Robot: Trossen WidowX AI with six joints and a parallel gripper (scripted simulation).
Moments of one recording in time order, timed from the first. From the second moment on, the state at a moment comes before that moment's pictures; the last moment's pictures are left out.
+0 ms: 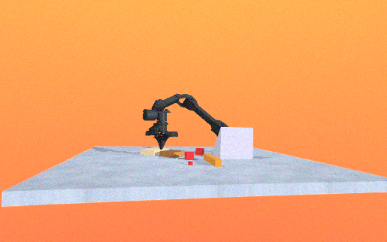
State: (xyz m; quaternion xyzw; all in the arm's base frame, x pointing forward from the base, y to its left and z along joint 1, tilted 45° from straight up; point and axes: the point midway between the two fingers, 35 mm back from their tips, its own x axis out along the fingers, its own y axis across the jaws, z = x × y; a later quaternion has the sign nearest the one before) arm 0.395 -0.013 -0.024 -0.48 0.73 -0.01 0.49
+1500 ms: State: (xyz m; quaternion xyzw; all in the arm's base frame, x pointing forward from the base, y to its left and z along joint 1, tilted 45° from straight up) arm 0.262 -0.124 0.033 -0.47 0.73 -0.01 0.49
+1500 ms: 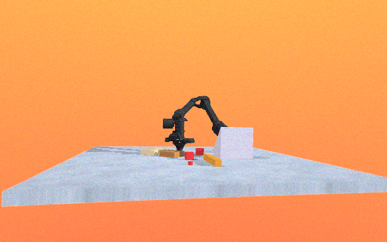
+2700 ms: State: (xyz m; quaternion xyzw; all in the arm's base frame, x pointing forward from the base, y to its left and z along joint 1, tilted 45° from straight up) arm 0.247 -0.136 0.050 -0.47 0.73 -0.02 0.50
